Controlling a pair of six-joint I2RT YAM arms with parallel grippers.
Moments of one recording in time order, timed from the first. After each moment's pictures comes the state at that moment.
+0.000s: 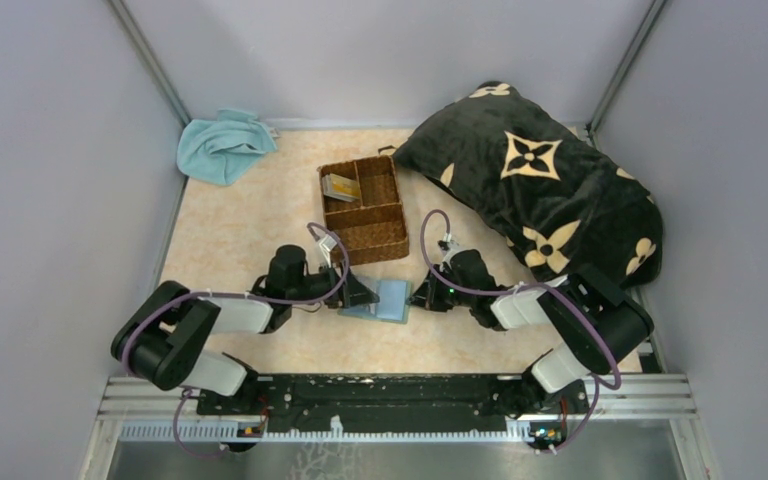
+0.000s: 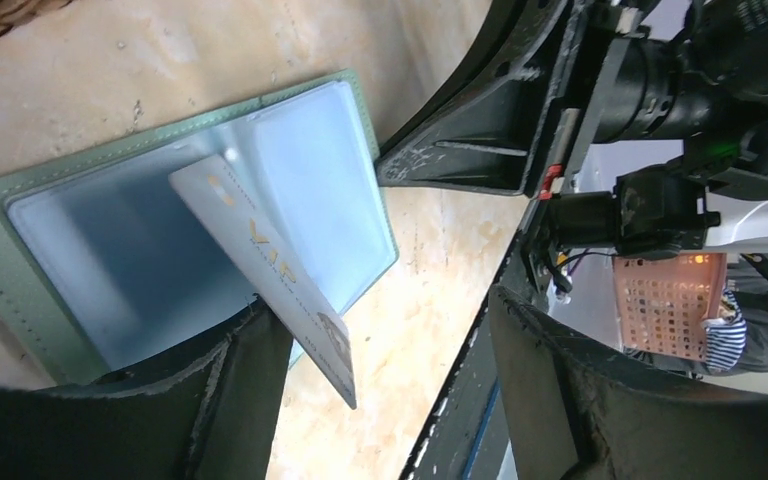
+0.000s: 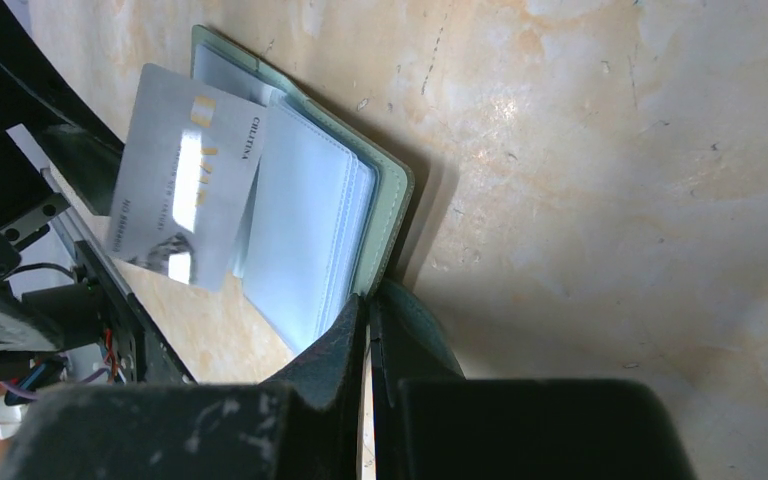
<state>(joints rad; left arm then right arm) -0.53 1.43 0.31 0.70 0.66 -0.75 0.63 1.51 0.35 0.53 -0.32 0.77</state>
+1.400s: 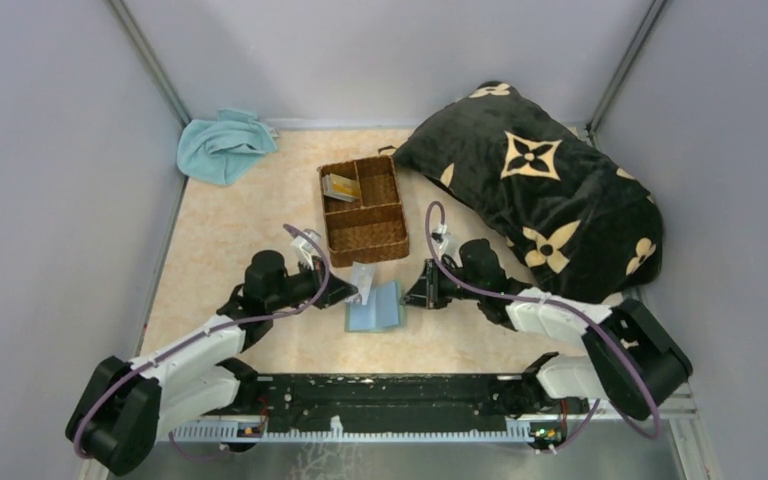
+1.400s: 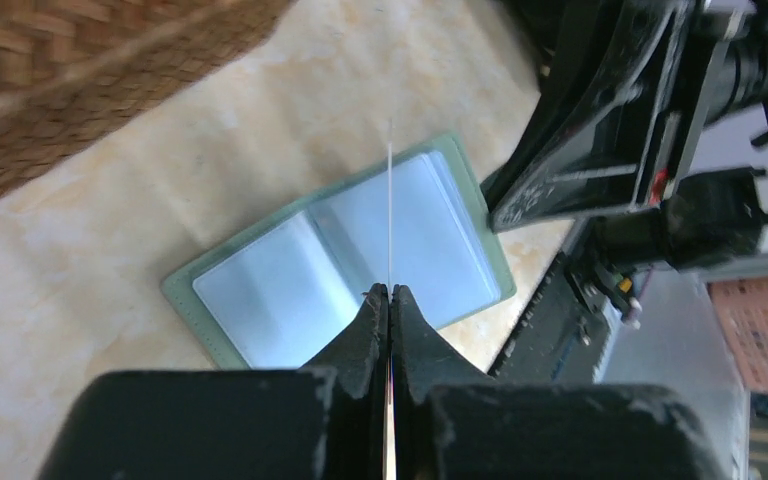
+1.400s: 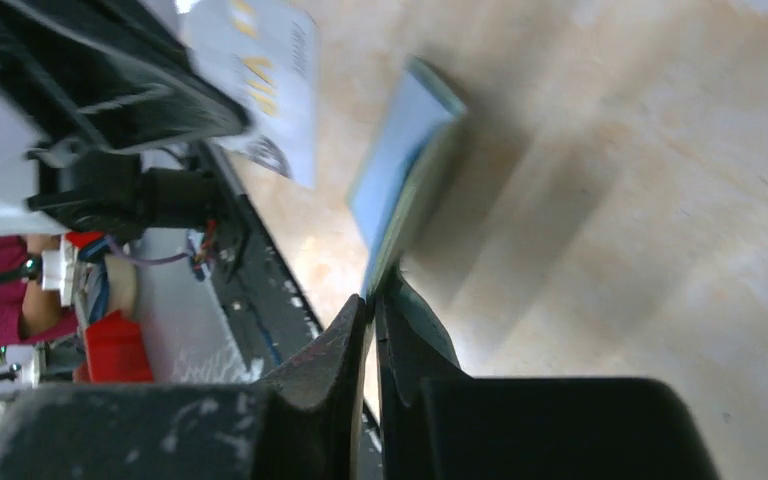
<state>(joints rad) -0.52 1.00 0.29 0.34 0.46 -0.58 0.62 1.29 0.40 0.35 -0.54 0.68</state>
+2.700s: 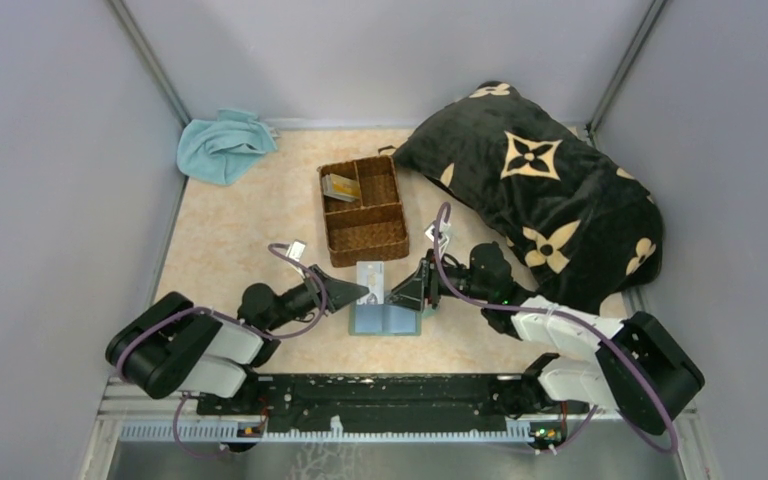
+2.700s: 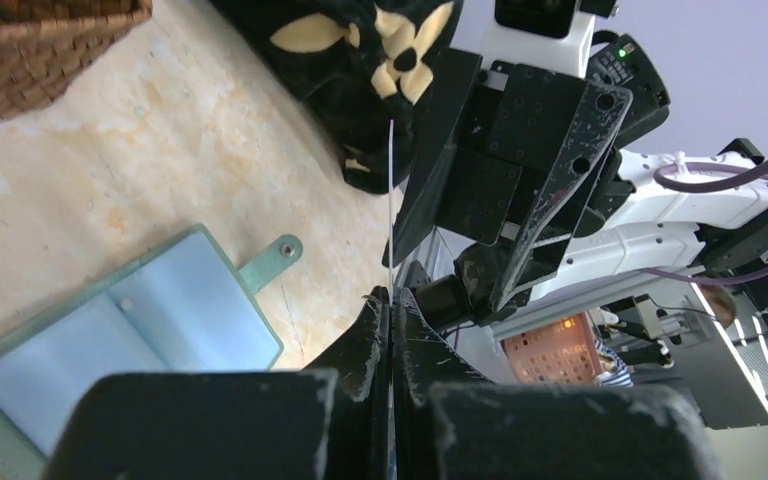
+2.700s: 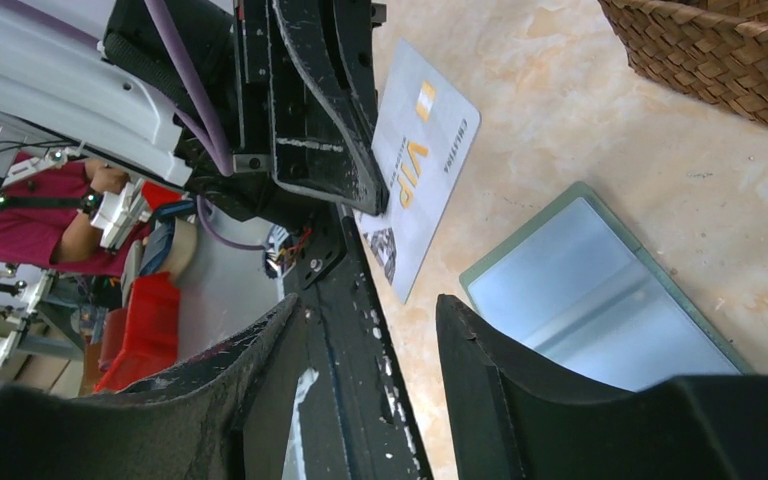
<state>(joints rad) -0.59 1.38 0.03 1.50 0.49 -1.08 0.68 1.16 0.37 0.63 -0.68 0.68</state>
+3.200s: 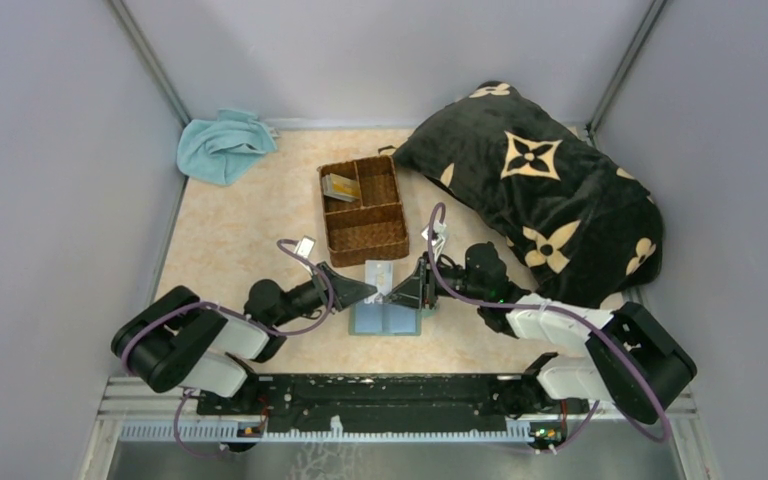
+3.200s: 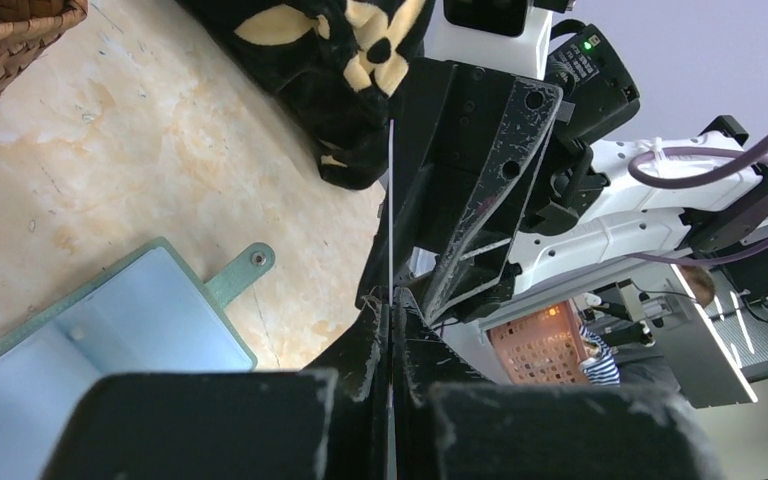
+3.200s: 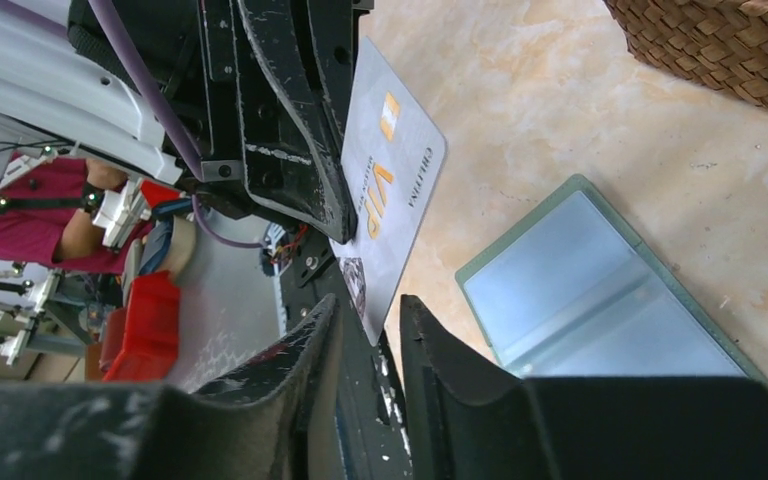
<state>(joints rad) -0.64 1.43 0.09 1.51 0.49 -1.10 0.69 1.22 0.38 0.67 -0.68 0.68</state>
